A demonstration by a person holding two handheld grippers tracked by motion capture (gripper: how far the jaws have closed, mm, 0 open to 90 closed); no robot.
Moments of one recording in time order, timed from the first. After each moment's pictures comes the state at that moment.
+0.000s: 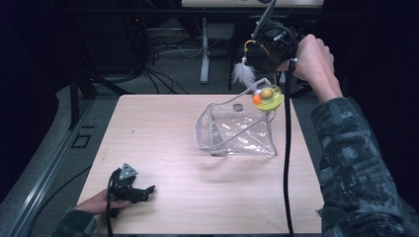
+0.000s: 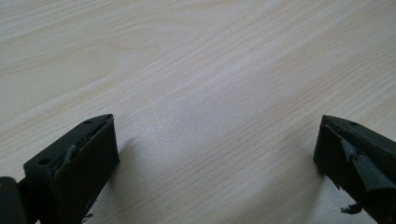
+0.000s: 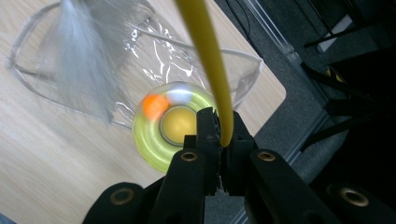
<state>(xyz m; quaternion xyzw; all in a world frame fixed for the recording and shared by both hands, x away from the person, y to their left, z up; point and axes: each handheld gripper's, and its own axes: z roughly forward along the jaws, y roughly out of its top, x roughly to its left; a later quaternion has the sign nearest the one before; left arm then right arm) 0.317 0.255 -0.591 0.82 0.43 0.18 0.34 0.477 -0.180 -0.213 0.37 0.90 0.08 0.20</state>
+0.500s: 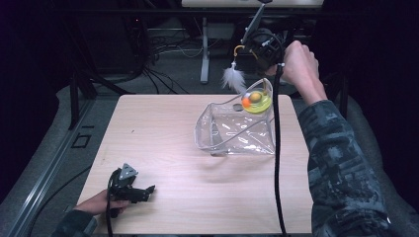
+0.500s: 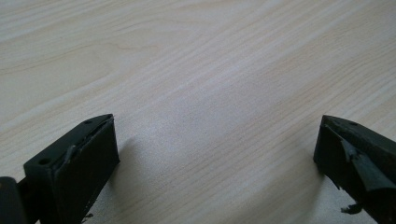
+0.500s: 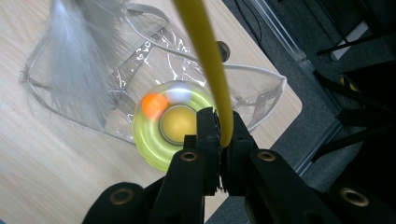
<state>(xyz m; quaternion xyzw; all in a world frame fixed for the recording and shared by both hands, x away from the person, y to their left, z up) 0.317 0.255 -0.591 0.82 0.43 0.18 0.34 0.487 -0.162 -0.232 0.37 0.91 0.09 0.19</state>
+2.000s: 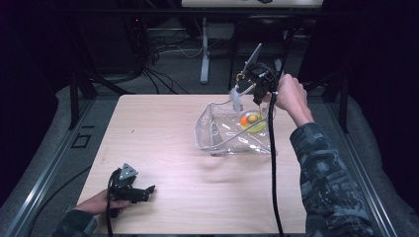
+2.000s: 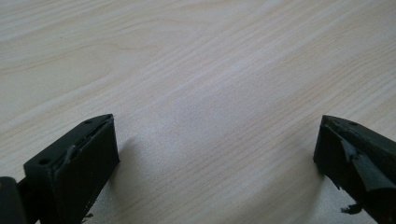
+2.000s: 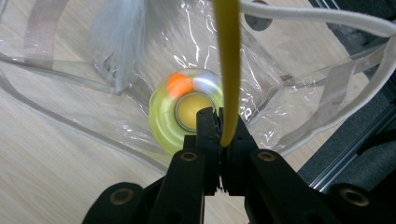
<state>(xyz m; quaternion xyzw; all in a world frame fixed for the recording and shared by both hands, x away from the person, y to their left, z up) 0.317 0.255 -0.591 0.82 0.43 0.18 0.34 0.501 -0.175 -0.328 0.39 0.91 0.08 0.12</state>
